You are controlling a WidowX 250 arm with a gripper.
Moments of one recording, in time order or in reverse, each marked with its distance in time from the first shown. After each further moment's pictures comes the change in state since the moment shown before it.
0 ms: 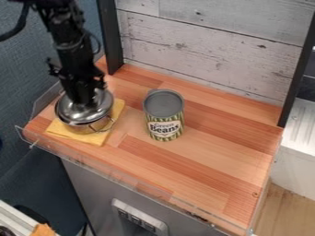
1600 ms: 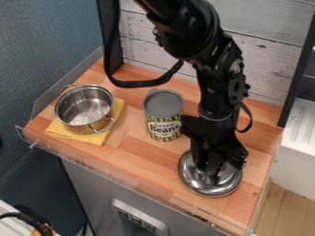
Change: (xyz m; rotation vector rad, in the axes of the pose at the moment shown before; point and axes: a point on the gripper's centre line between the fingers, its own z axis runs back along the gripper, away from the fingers) arm -0.029 -0.224 -0.029 -0.110 0.032 -0.324
